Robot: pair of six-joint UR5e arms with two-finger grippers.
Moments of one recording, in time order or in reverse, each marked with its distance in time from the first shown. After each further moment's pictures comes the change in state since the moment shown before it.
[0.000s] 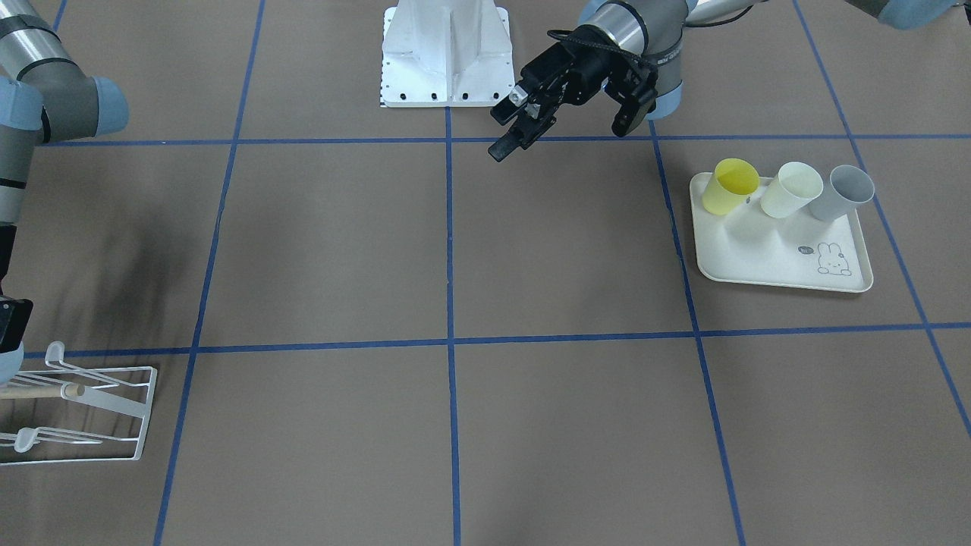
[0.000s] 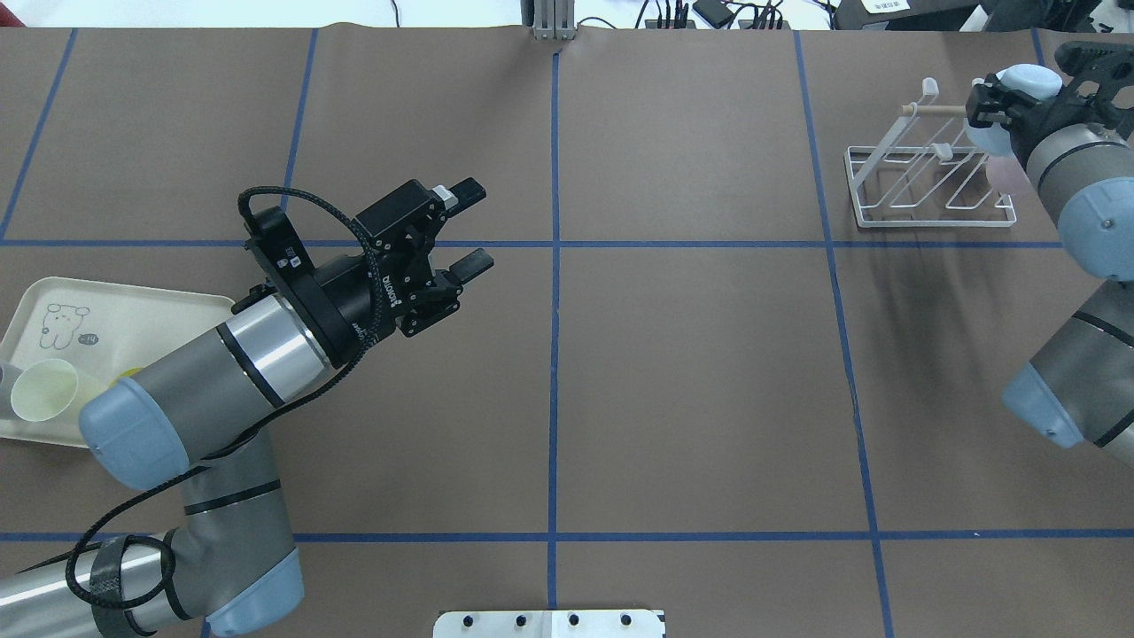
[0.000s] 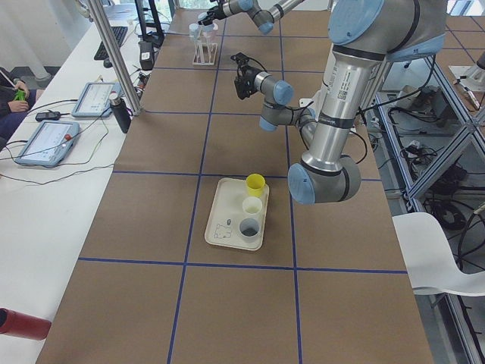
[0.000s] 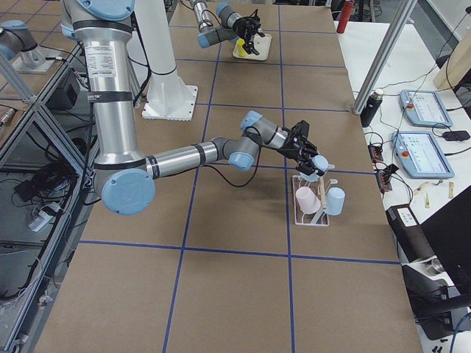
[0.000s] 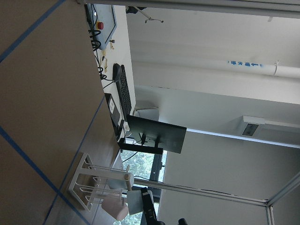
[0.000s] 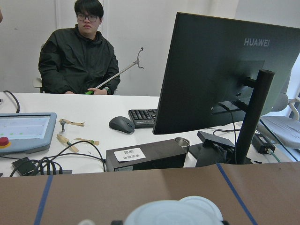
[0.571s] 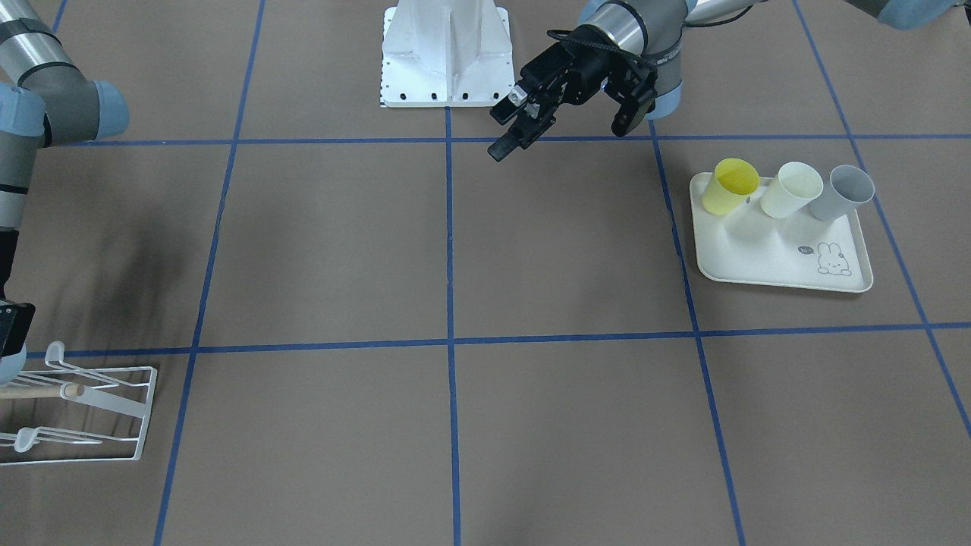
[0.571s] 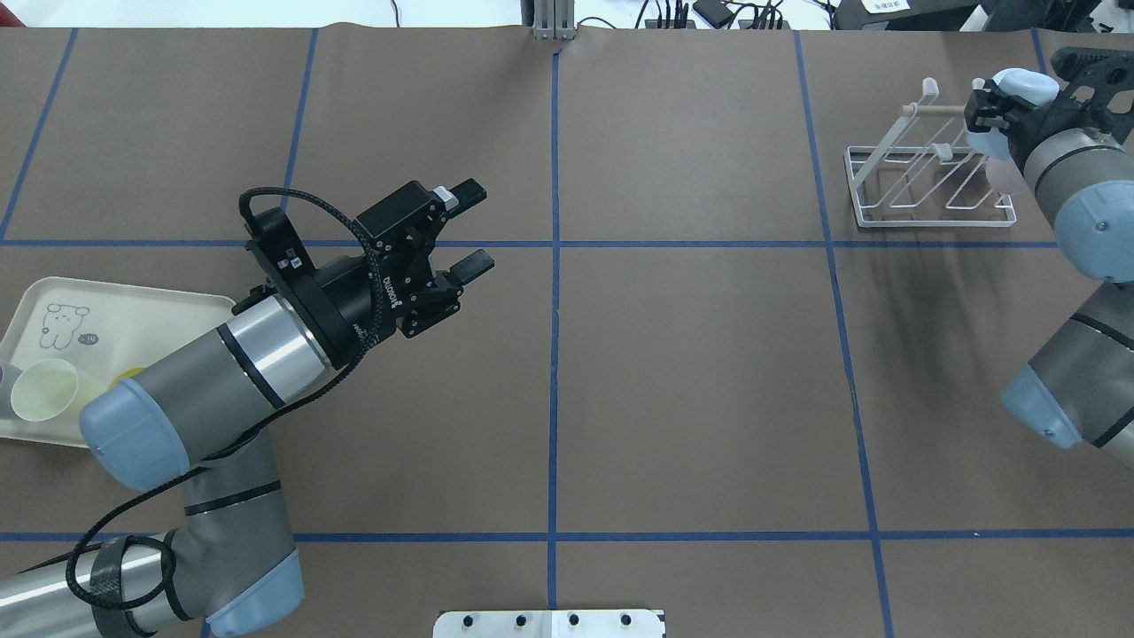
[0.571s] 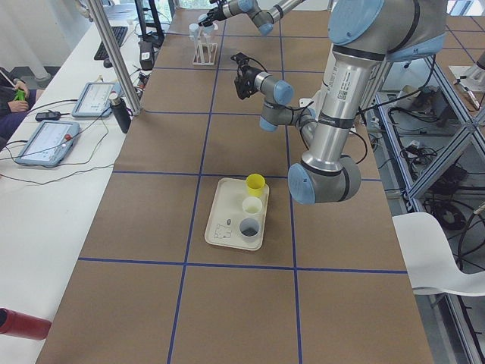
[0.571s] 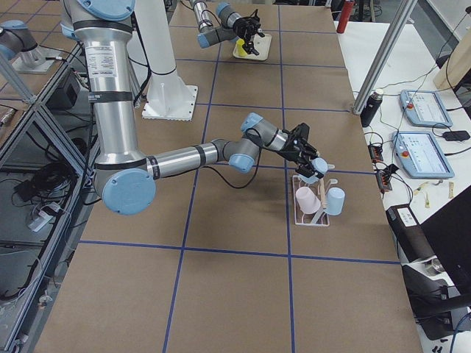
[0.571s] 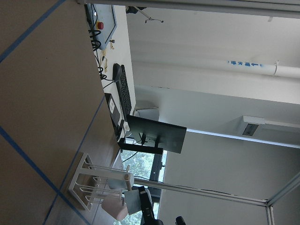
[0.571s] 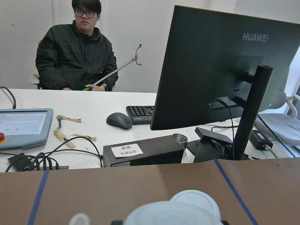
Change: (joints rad) left arm 0.002 0.000 0.000 0.000 0.000 0.000; right arm -0.002 -0.004 -0.011 0.006 -0.001 0.006
